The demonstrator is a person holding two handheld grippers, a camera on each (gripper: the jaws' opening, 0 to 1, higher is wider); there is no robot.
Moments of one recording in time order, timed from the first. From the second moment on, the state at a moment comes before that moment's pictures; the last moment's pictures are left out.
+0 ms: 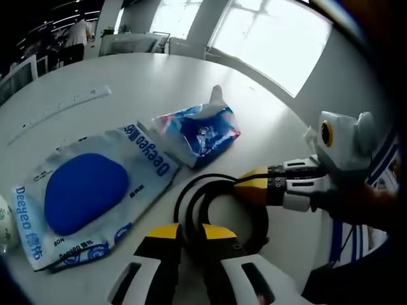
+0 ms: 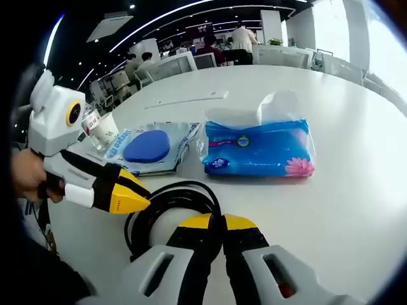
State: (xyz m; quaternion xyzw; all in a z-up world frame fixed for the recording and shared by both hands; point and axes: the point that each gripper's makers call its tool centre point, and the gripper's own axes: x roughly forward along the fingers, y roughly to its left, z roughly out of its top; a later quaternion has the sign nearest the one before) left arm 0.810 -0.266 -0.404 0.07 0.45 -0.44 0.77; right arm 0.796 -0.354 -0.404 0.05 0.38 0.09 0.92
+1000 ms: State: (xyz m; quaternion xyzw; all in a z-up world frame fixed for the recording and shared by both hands) left arm 0.790 -0.224 -0.344 0.00 0.38 -0.44 0.81; right arm 0.777 -0.327 -0.360 0.02 0.38 0.12 0.92
